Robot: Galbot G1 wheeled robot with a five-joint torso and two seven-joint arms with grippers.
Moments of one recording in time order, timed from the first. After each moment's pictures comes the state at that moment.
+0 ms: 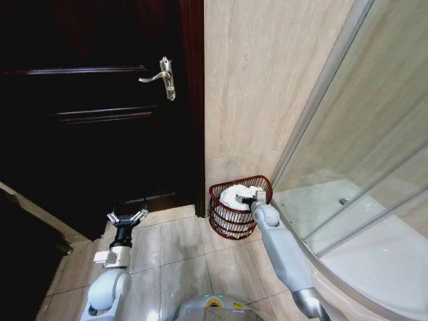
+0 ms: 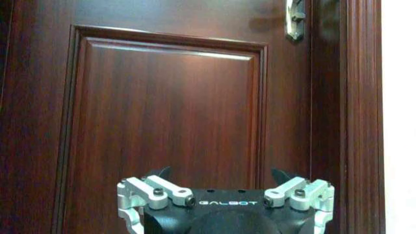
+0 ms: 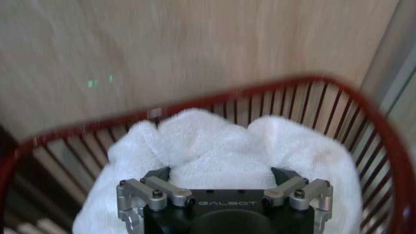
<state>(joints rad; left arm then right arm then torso) 1.61 -1.43 -0.79 -2.03 -0.30 -0.29 0.05 -0.83 1.38 0.30 1.47 0.40 -0.59 0.18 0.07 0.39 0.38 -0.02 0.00</state>
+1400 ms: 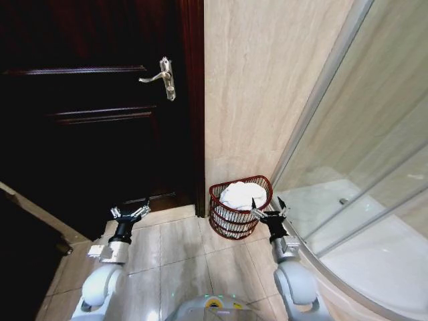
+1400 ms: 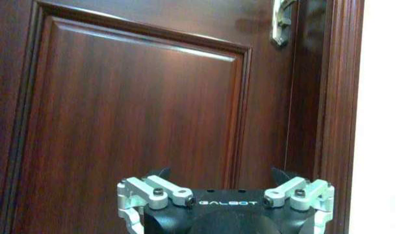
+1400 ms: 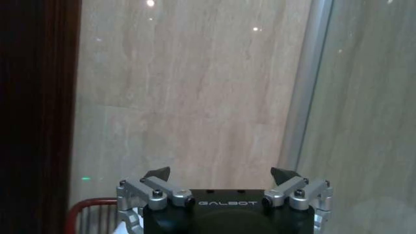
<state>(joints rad) 1.60 -1.30 -0.78 -2.05 -0.46 -0.21 0.10 -1.54 1.45 0.48 2.18 -0.07 -0.12 0.10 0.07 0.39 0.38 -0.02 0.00</state>
